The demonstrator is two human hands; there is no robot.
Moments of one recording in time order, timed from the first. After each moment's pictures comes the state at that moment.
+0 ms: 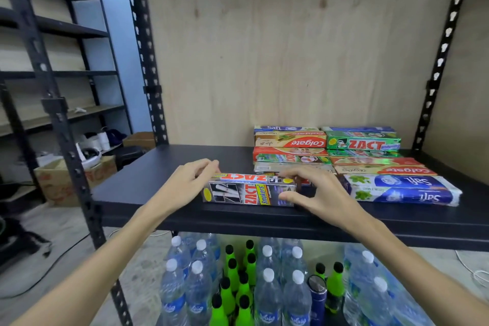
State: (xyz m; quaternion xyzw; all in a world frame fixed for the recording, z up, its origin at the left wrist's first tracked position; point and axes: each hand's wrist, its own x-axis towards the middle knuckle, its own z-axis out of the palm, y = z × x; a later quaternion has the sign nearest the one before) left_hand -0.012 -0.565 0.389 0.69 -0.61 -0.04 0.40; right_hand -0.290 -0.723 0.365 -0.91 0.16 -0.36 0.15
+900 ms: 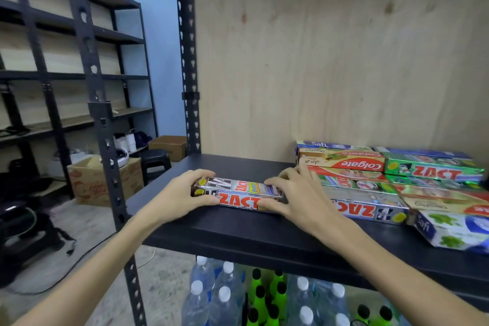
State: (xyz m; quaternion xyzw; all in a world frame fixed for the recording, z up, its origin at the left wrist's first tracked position) left_hand 0.111 -0.543 0.376 0.76 -0.57 -0.03 0.32; right_hand -0.141 -0.700 0.386 -0.94 0.24 -0.24 -0.06
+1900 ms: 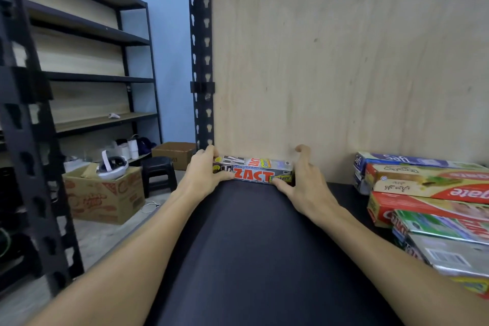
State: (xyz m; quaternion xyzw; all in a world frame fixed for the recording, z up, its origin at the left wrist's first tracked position) left_hand 0.263 -0.704 0.368 0.80 -0.47 0.08 0.37; right_hand 0.051 -0.826 0.355 -0.85 0.31 -0.39 0.18
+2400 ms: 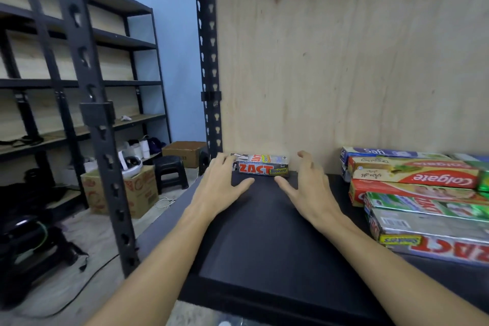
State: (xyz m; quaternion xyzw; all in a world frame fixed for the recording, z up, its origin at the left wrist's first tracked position) left_hand 0.187 -0.649 0.365 0.76 -0.53 0.16 0.33; right_hand 0.000 -0.761 0.364 -0.84 0.33 -0.39 0.16
